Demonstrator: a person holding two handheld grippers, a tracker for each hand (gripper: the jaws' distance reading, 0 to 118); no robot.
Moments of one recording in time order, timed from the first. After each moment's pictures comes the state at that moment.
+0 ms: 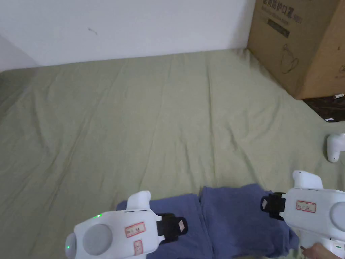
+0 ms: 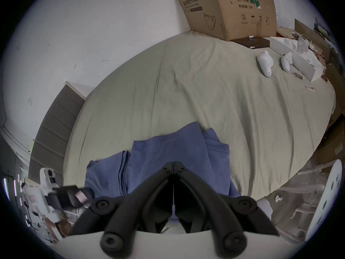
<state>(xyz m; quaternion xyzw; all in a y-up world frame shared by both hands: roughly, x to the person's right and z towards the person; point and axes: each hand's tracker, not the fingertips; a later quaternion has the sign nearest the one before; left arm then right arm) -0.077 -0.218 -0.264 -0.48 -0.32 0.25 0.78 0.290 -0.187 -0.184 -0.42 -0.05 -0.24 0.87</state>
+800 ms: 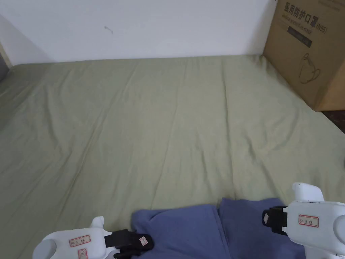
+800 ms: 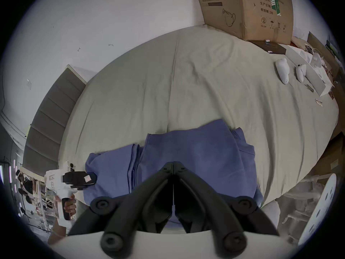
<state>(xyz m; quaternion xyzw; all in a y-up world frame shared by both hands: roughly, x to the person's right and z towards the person) -0.172 -0.304 -0.293 -0.56 -0.26 0.41 0.67 0.246 -0.187 -0.215 -0.46 -0.03 -0.20 0.86</state>
